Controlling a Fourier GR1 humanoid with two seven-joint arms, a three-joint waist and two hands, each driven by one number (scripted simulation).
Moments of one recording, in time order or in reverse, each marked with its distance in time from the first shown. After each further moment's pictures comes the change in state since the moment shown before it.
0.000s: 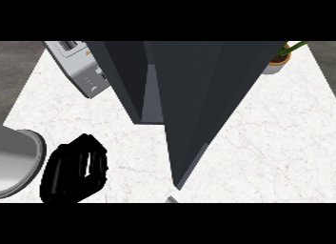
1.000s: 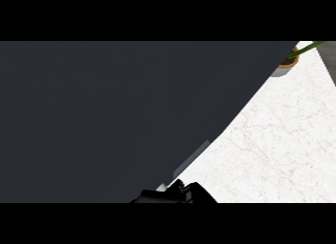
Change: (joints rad) left arm 0.241 0.149 0.181 -0.110 0.101 -0.195 -0.066; right arm -0.451 0.093 0.016 0.234 0.066 -0.224 0.123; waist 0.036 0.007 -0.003
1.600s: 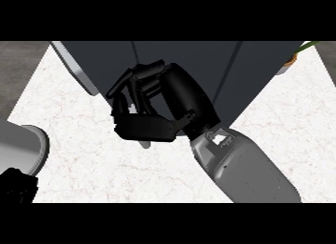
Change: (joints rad) left arm 0.088 0.034 0.074 -0.006 0.026 -0.106 -0.030; right arm -0.299 0.124 -0.394 0.593 -0.369 0.117 -0.210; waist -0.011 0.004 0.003
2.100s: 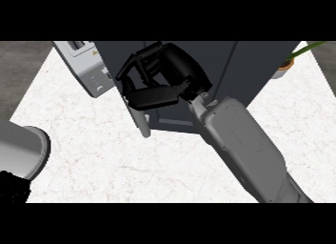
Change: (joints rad) left arm 0.020 0.001 0.046 0.024 0.001 -0.066 -0.009; right arm -0.115 0.011 -0.129 0.344 -0.112 0.264 -0.234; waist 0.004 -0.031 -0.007
